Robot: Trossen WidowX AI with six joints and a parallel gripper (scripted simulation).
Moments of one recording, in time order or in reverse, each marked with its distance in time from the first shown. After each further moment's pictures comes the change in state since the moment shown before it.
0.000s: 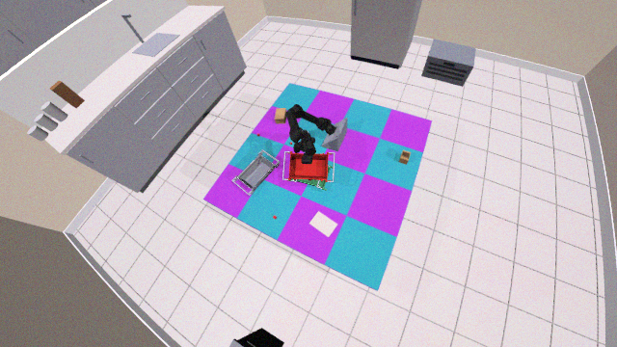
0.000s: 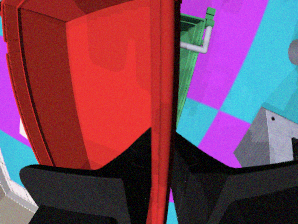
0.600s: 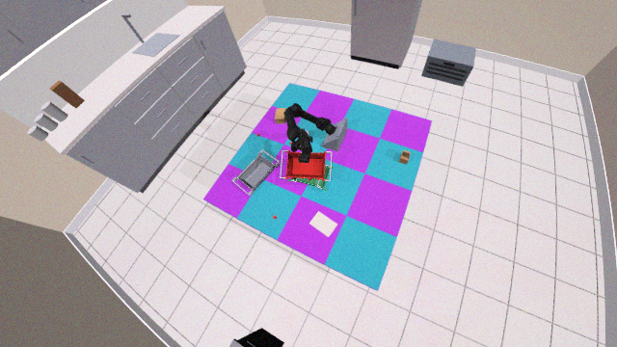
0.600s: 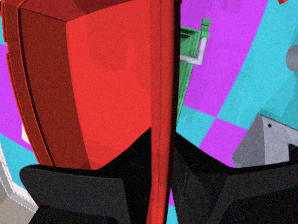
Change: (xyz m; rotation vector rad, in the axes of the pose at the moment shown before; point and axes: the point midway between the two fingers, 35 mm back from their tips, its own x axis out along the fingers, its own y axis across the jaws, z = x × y) arm 0.000 -0.007 0.017 0.010 -0.001 0.007
